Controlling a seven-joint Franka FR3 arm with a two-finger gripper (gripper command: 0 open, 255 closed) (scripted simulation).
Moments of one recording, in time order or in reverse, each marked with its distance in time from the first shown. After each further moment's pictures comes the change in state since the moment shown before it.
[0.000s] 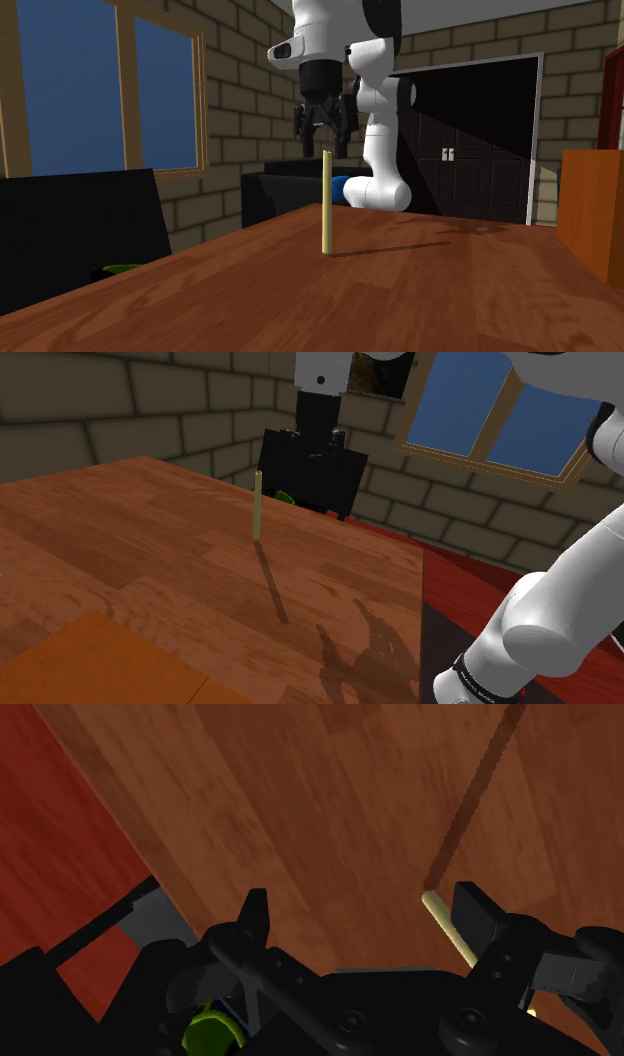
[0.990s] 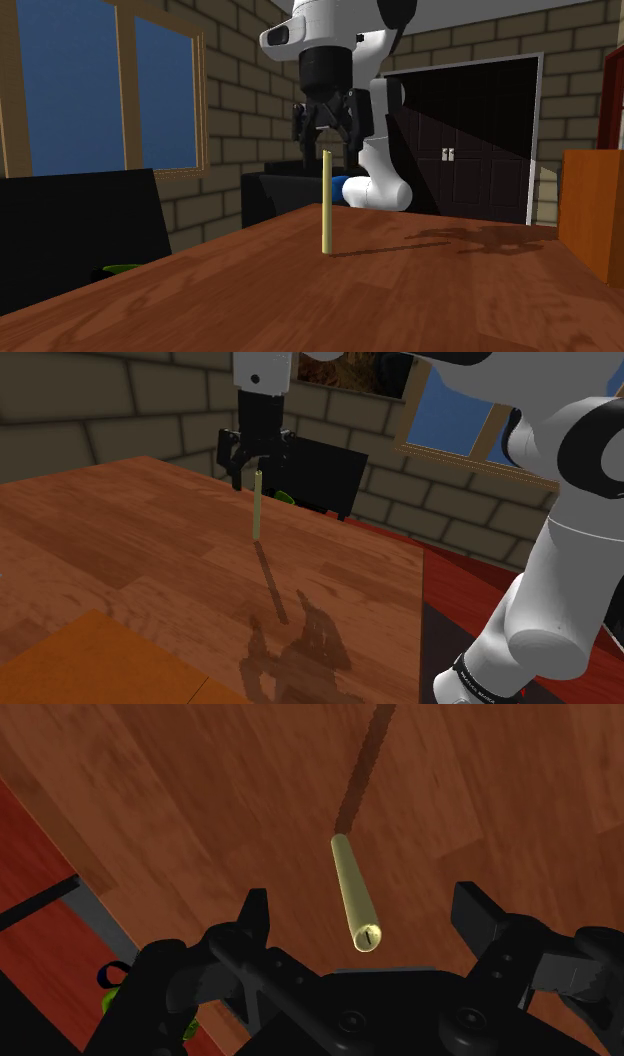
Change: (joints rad) arm 0.084 0.308 0.084 0.301 -0.125 -0.002 0.166
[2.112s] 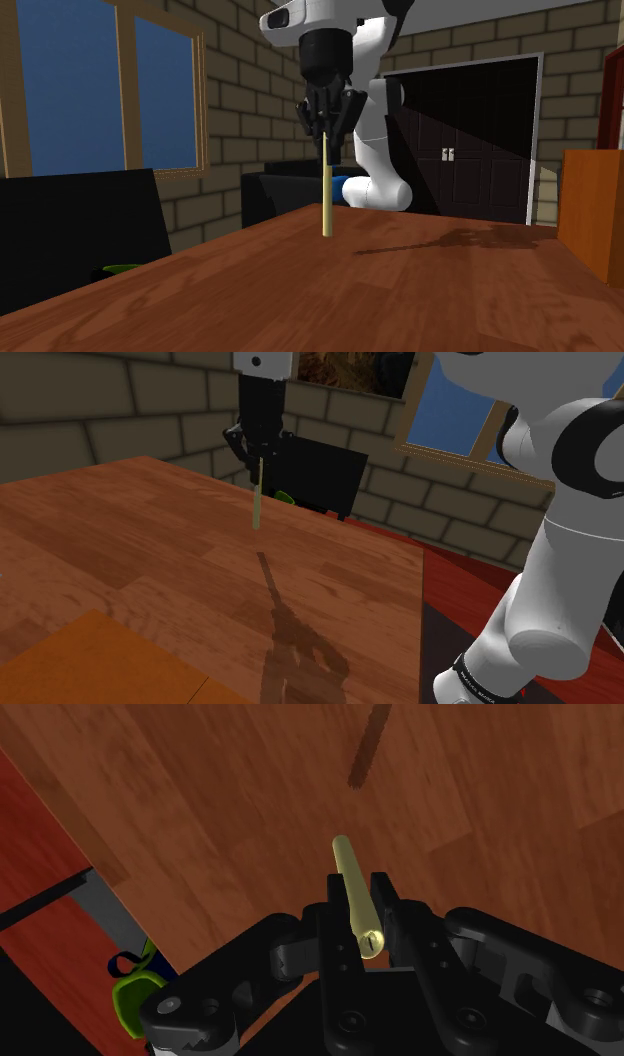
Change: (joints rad) arm 0.009 0.021 0.003 0.084 -0.010 -0.064 0.007
